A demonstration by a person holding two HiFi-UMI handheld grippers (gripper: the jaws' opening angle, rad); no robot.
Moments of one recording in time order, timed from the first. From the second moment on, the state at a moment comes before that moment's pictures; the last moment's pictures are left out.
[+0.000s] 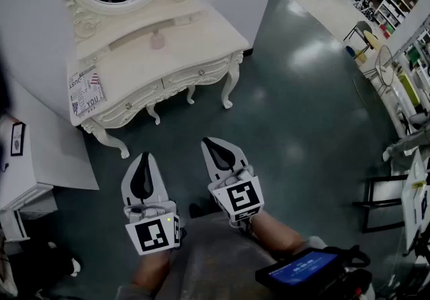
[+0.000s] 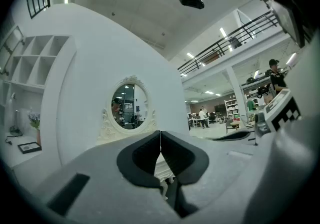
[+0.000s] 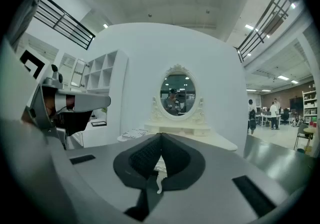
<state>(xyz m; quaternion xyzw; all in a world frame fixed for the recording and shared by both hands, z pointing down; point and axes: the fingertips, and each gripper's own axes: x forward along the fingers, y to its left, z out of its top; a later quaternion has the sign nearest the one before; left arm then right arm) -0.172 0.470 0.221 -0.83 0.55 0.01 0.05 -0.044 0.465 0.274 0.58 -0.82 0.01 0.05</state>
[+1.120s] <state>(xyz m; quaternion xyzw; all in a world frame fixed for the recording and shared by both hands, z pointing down) -0.098 0.381 0.227 -0.79 0.61 -0.03 0.04 0.027 0.353 0.291 0.51 -0.86 0.06 0.05</state>
